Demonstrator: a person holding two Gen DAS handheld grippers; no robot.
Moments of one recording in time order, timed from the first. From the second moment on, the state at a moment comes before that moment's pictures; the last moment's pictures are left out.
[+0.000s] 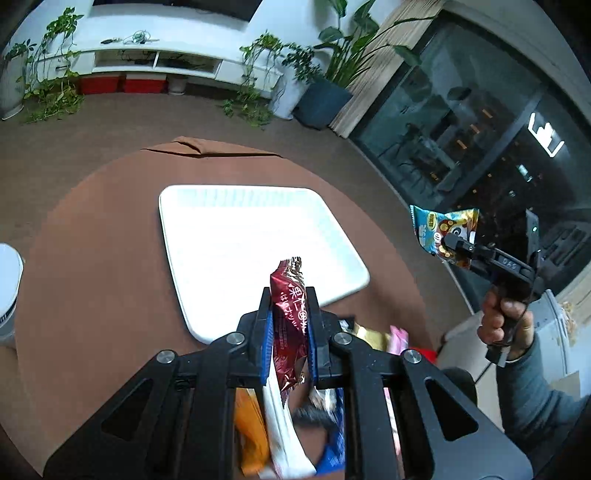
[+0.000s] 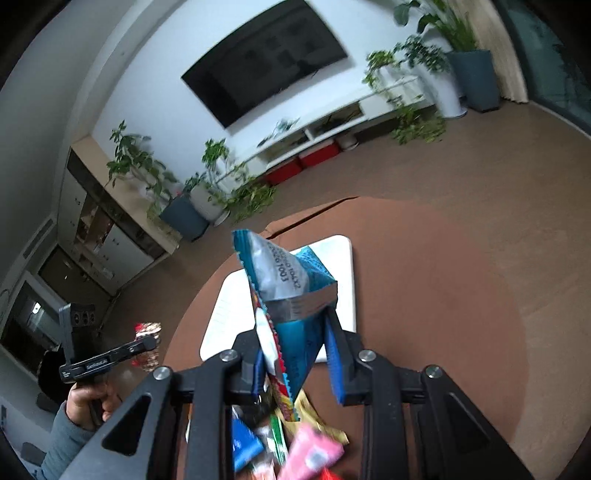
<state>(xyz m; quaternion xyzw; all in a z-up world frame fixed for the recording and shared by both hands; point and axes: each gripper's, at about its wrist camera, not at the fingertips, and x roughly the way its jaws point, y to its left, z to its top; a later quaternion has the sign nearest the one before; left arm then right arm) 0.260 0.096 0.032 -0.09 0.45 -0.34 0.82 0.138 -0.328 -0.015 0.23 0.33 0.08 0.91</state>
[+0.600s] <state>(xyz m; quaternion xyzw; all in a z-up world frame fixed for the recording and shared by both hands) 0.363 0.038 -0.045 -0.11 0.54 -0.29 0.78 0.287 -0.278 -0.127 0.35 0.48 0.20 0.78</state>
